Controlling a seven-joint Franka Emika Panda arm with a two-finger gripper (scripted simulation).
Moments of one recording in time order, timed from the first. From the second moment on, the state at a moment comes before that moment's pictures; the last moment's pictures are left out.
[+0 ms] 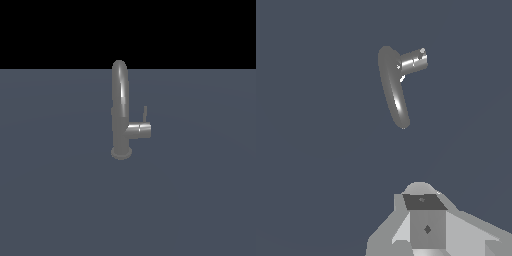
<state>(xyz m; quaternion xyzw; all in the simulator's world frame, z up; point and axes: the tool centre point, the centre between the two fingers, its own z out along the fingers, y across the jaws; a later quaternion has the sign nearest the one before) -0.175 -0.001 0.463 -0.99 0.08 0.11 0.09</state>
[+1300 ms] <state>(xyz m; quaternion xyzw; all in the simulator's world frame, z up) -0.046 -0.032 0.373 -0.87 0.27 0.31 0.28</state>
